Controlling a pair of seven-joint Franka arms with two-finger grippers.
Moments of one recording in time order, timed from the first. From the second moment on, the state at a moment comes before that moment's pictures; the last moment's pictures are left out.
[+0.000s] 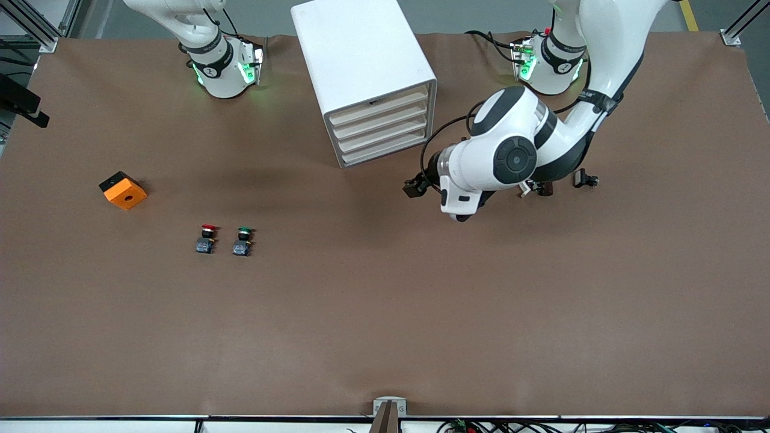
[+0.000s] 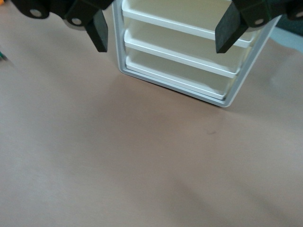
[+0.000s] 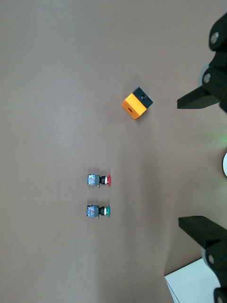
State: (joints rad) left arm -0.02 0.49 -0.67 -1.64 -0.22 1.89 -1.36; right arm -0.03 -0.12 -0.09 -1.57 -0.02 1.44 -0.08
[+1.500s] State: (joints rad) left arm 0.04 0.19 -0.19 -1.65 0.03 1.57 -0.40; right arm -0.03 -0.12 -0.09 -1.58 -0.02 1.48 -0.08
